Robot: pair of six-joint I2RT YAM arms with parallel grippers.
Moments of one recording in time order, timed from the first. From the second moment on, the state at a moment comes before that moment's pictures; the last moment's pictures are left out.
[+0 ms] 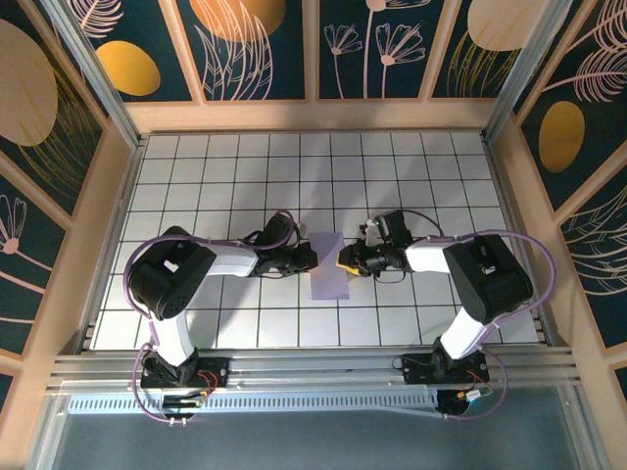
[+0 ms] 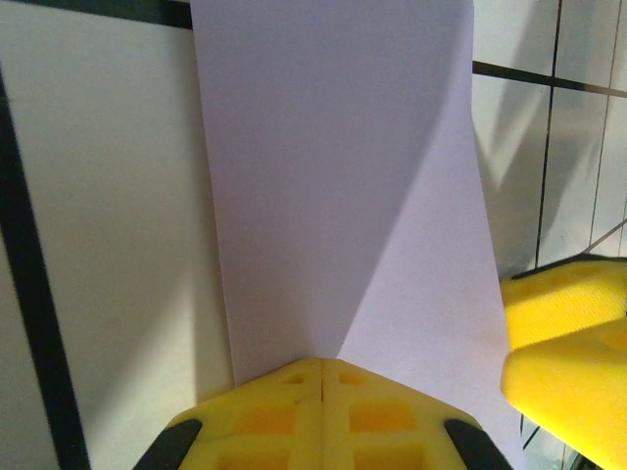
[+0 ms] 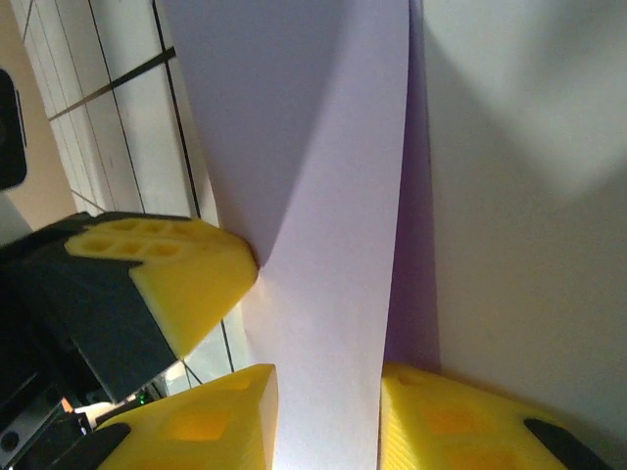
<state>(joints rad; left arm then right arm) -0.68 1.83 0.81 0.16 0.41 -0.88 0.44 1.68 0.65 0.07 -0.72 0.76</state>
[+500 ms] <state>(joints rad) -0.68 1.75 0.80 0.12 0.37 -0.85 0.42 1.71 0.67 0.06 -0.73 0.70</state>
